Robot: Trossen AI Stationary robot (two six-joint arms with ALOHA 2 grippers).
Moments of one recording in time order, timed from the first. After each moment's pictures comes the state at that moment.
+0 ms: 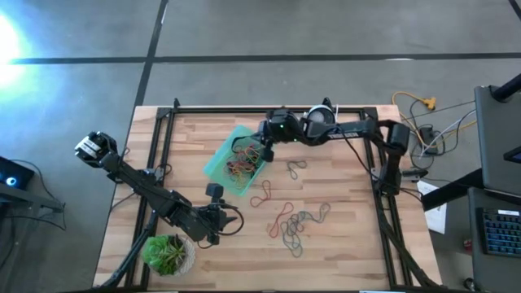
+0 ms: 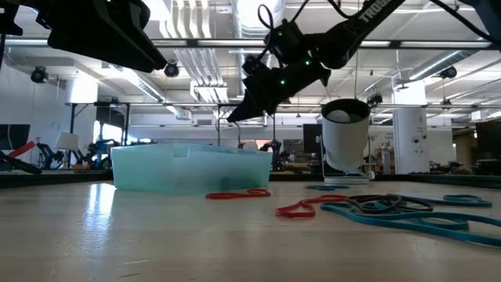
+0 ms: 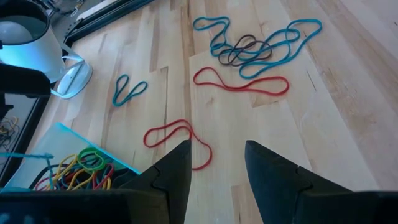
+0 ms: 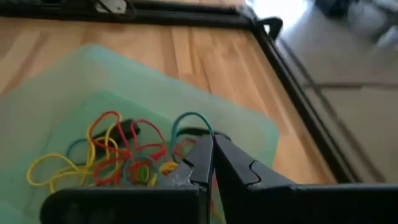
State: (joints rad) left arm -0.61 1.36 0.80 -0.17 -0.66 -0.09; right arm -0.34 1.89 1.21 0.18 -0.11 -0.19
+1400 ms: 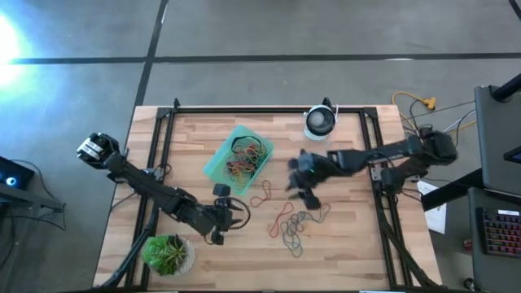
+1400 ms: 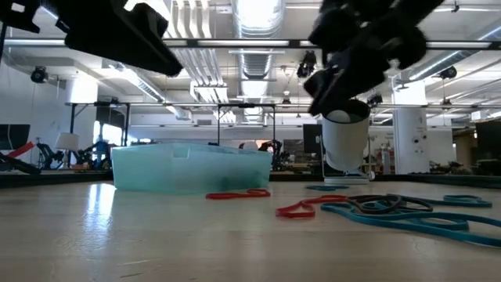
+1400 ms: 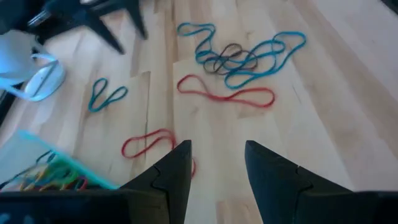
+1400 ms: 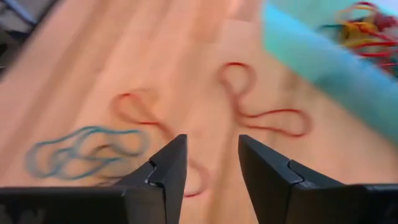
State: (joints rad) left arm -0.55 1.39 0.79 -0.07 -0.53 -0.07; right arm -0.01 1.48 0.84 -0.18 -0.29 -0.12
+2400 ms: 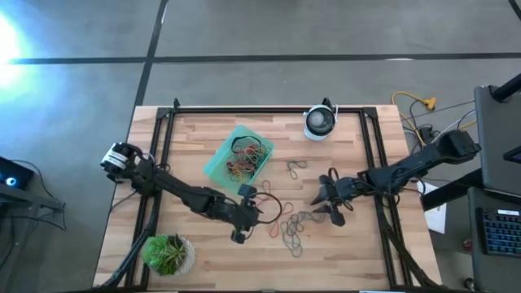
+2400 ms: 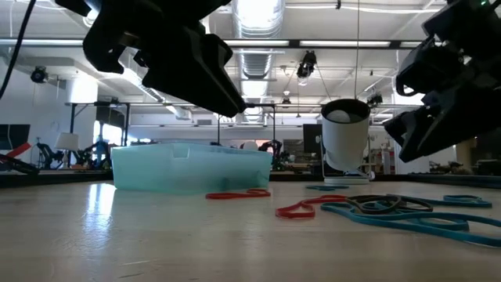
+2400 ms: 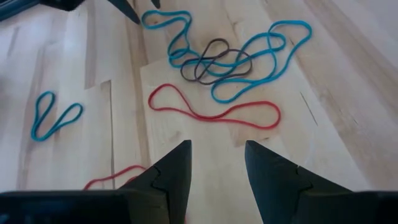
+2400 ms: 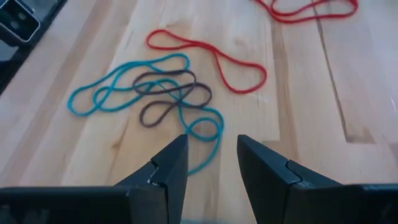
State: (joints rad) left arm -0.38 1.67 1.00 -0.04 -0.29 0.07; right arm 0.26 1.16 0.23 0.27 -0.05 0.29
